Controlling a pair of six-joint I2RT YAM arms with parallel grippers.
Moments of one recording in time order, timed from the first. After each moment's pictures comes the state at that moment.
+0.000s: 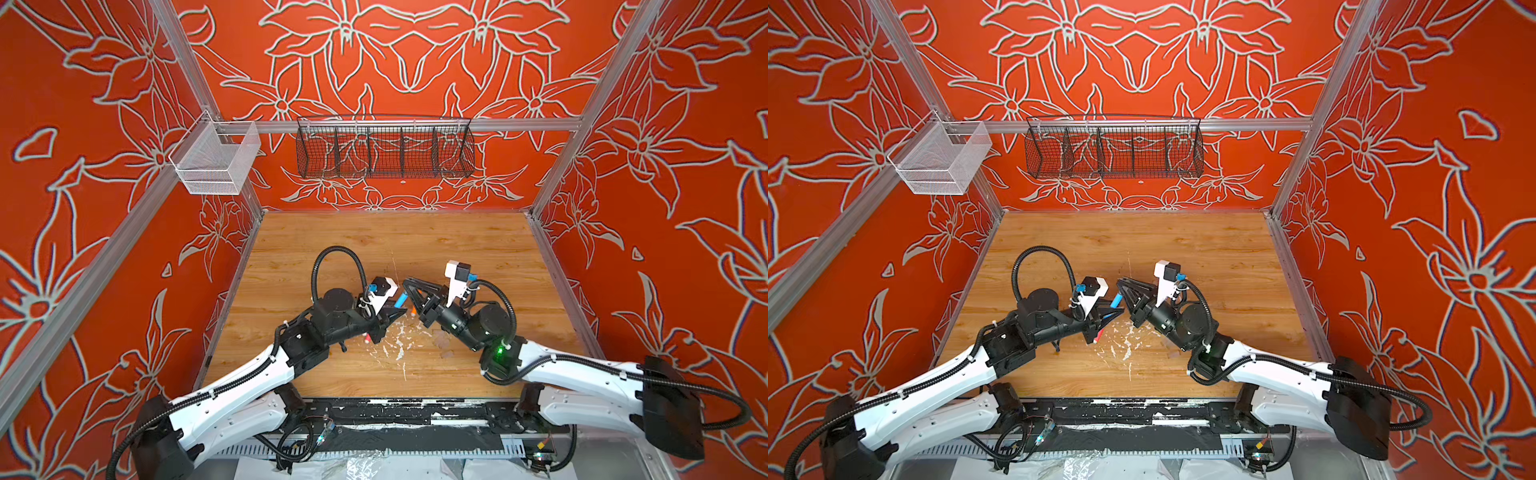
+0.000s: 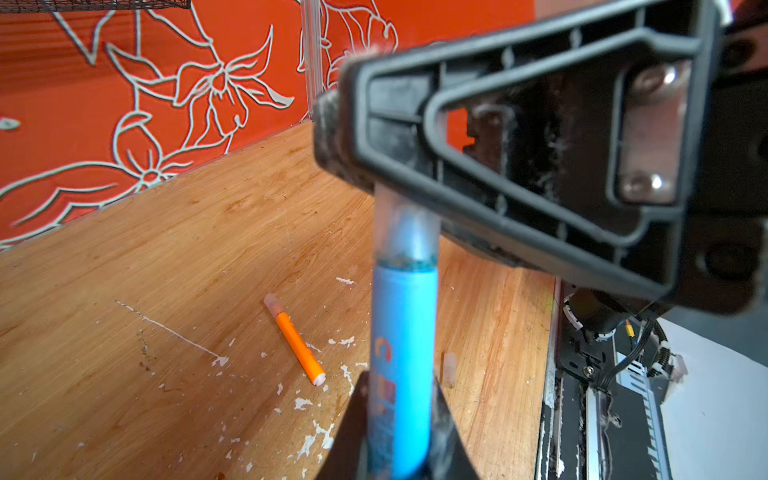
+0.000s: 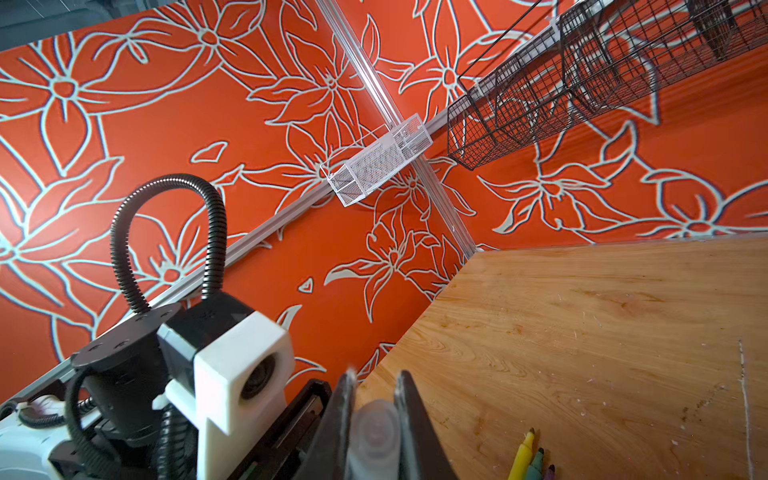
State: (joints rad) left arm -0.76 0.90 0.65 0.00 0.24 -0.04; right arm 1.03 1.11 0.53 0.78 0.11 0.60
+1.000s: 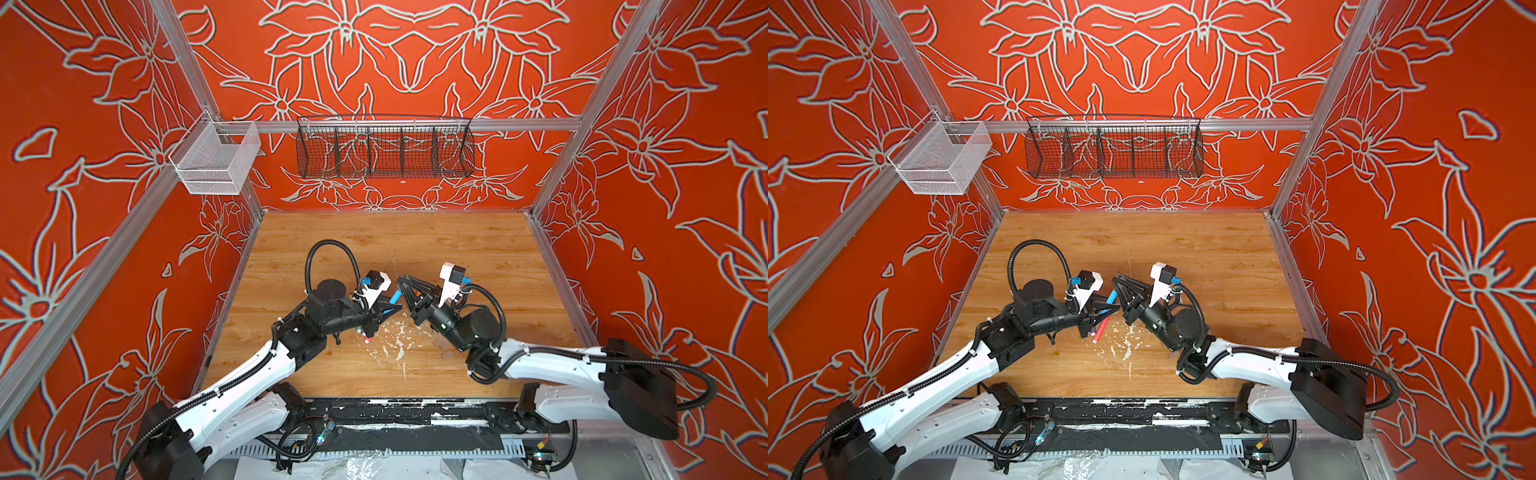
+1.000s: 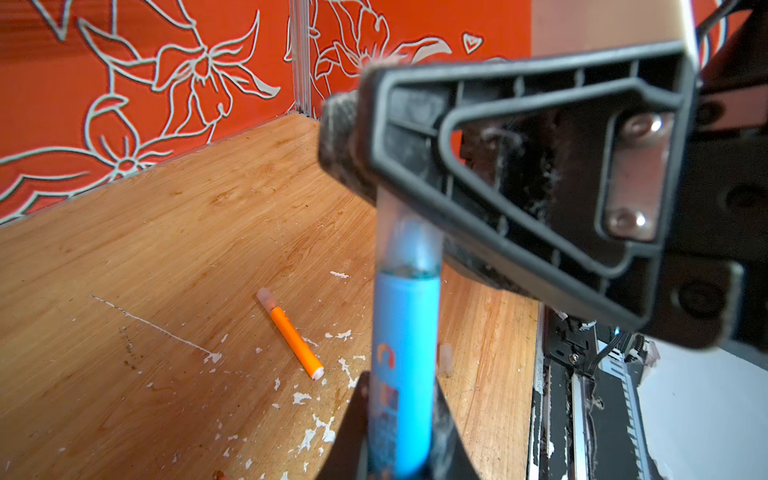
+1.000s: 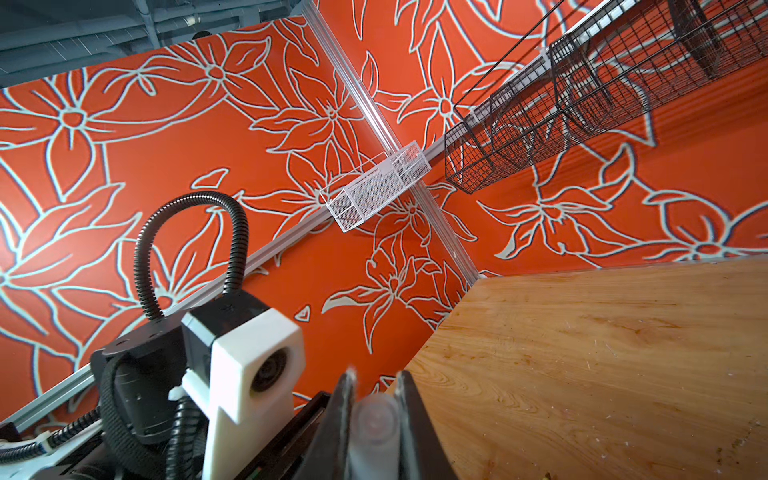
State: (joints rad) left arm -0.62 0.92 0.65 0.00 0.43 -0.04; right arm 1.05 1.27 0.51 1.04 0.17 0.59
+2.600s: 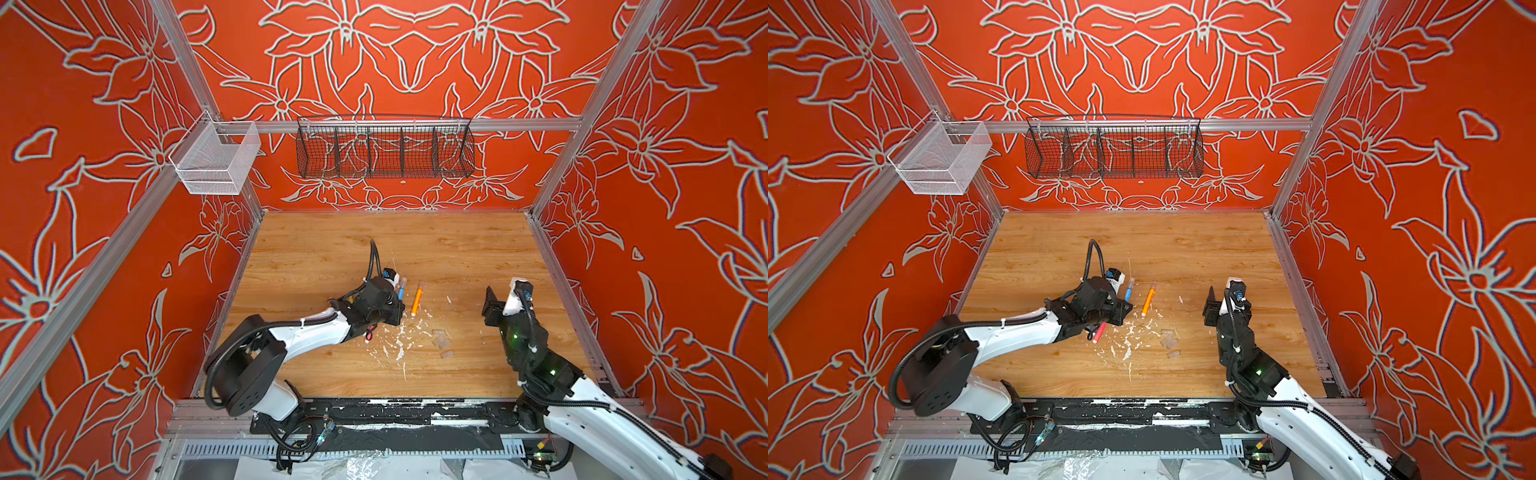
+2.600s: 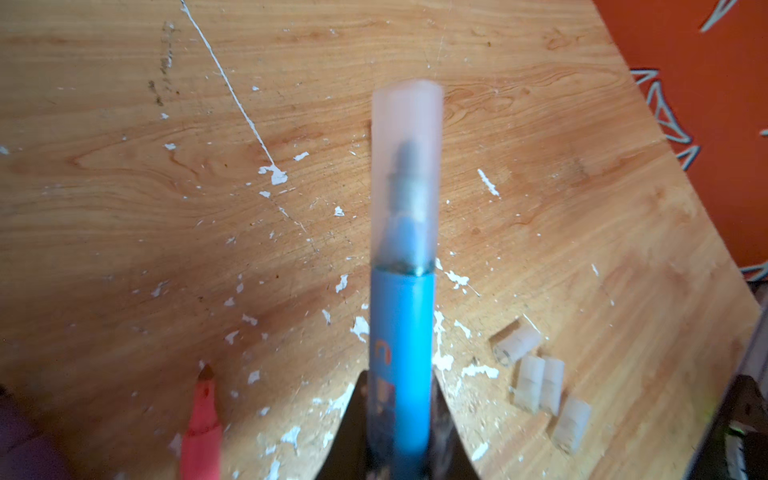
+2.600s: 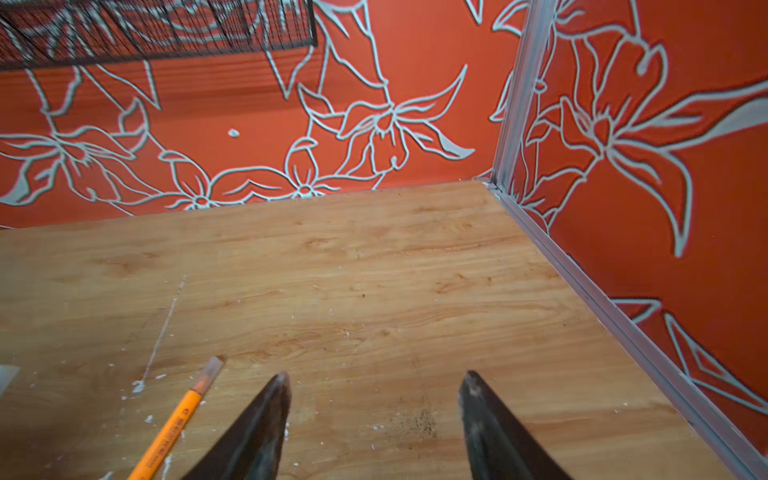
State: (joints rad) left arm -0.72 1.55 0.80 -0.01 0.04 -0.50; right arm 0.61 0.56 0.30 -0.02 0.74 0.27
